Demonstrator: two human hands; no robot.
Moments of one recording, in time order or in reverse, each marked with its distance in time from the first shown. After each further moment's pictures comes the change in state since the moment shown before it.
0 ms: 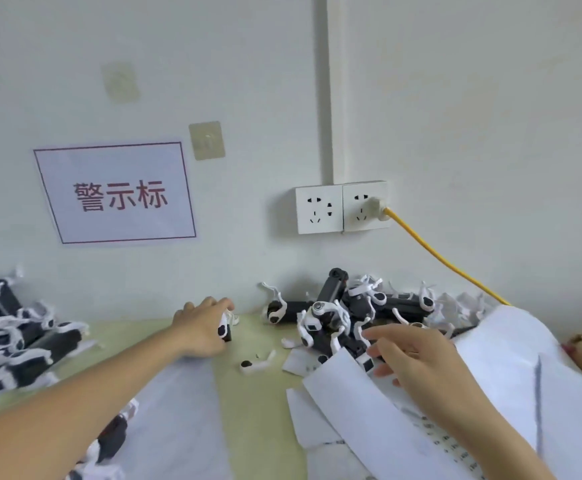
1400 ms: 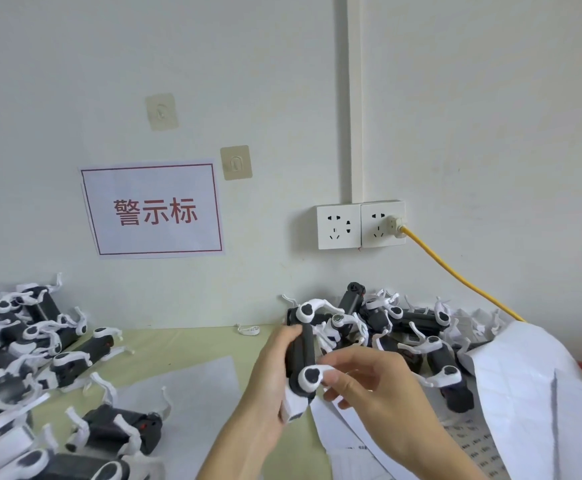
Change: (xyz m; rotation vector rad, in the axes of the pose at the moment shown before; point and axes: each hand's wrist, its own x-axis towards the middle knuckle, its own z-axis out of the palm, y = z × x) left_hand -0.134 0.109 -0.013 -1.834 -0.069 -0.108; right_hand -0.024 -0.026 0.053 0.239 -0.192 -0.205
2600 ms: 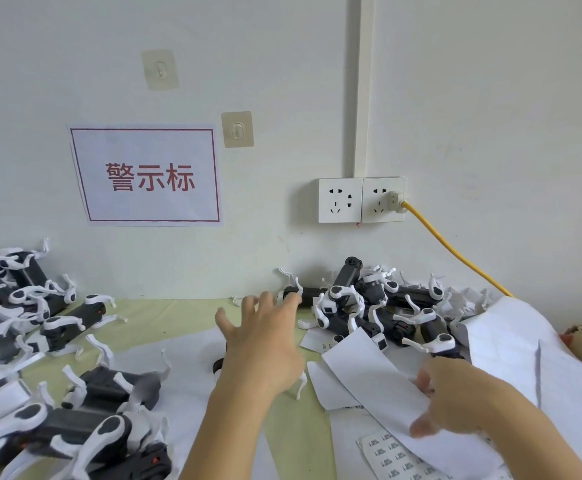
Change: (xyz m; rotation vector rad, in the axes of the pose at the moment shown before) left_hand -0.006 0.004 -0.020 1.633 0.219 0.408; right_hand -0.014 0.012 -0.059 -1.077 -0.293 0.685
